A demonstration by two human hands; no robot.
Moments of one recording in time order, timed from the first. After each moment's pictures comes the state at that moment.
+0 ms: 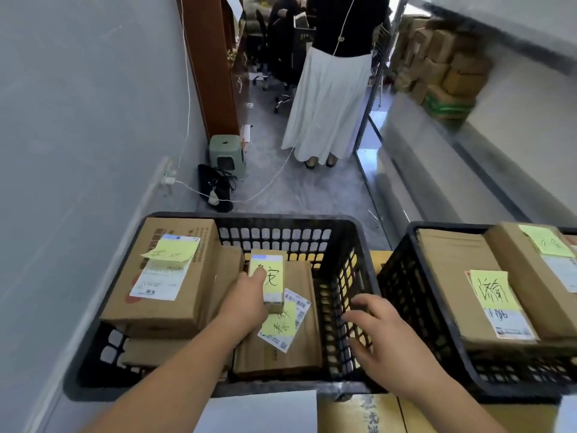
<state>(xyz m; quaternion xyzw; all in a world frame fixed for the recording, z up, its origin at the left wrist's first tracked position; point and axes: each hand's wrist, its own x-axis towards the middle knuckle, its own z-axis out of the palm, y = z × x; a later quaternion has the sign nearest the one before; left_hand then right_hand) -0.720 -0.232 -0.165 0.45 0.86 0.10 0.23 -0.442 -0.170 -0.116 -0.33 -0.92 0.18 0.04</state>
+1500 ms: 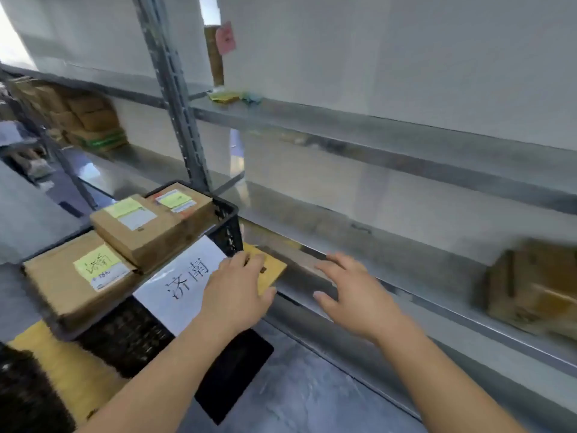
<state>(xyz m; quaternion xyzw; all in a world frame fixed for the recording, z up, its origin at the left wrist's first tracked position) -0.072 -0.282 -0.026 0.86 0.49 0.08 0.07 0.140 -0.386 -0.028 -0.73 -0.65 0.12 0.17</state>
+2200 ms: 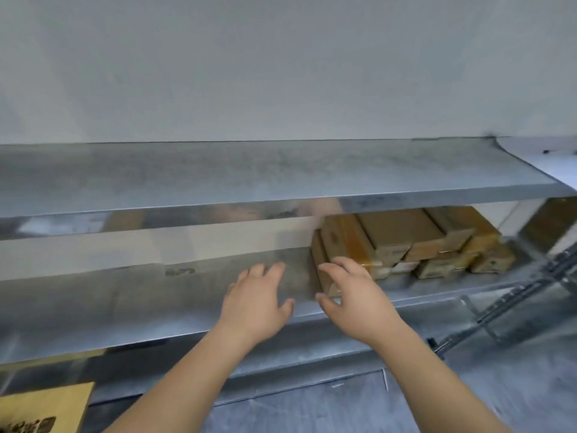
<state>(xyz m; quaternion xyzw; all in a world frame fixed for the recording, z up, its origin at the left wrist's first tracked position) 0.300 -0.297 -0.061 0.98 0.12 0.01 0.16 0.381 -0.492 -0.044 -0.93 -0.30 0.07 0.19</state>
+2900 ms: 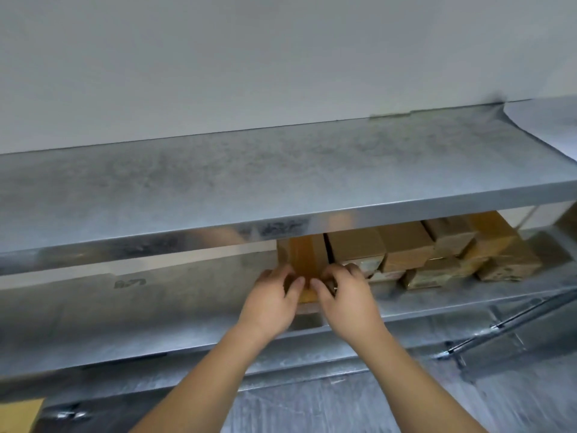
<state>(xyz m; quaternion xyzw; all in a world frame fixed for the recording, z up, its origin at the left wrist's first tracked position) 0.459 -0.413 -0.115 0.92 0.17 0.05 0.35 0.523 -0.566 -0.114 -0.91 -0.20 0.06 0.36</state>
